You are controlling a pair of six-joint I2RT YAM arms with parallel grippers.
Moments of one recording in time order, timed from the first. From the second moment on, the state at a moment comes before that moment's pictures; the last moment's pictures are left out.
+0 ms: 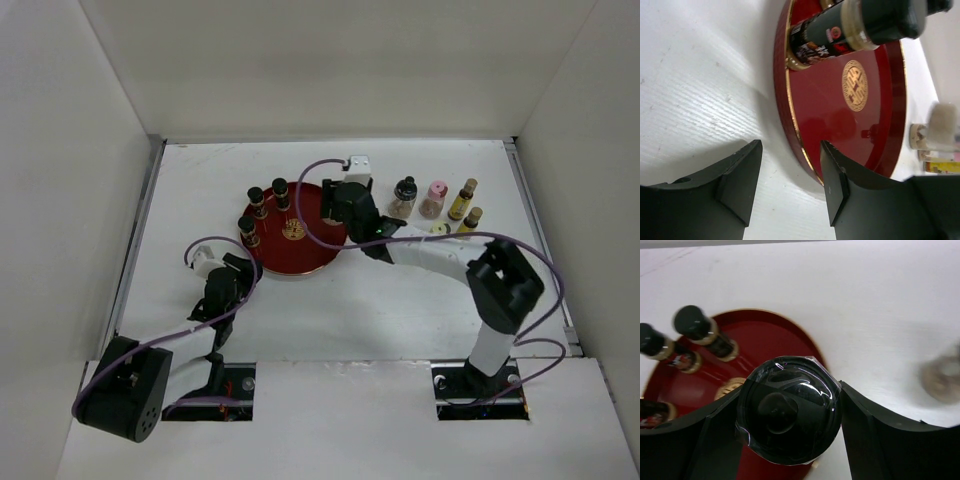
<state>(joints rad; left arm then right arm) -0.30 1.08 0.05 0.60 -0.24 -1.04 0.78 1.73 1.17 0.21 0.56 0.36</state>
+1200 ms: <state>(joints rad) -0.28 1.02 0.05 0.60 -0.24 -1.04 0.97 2.10 1.51 0.24 0.47 0.40</state>
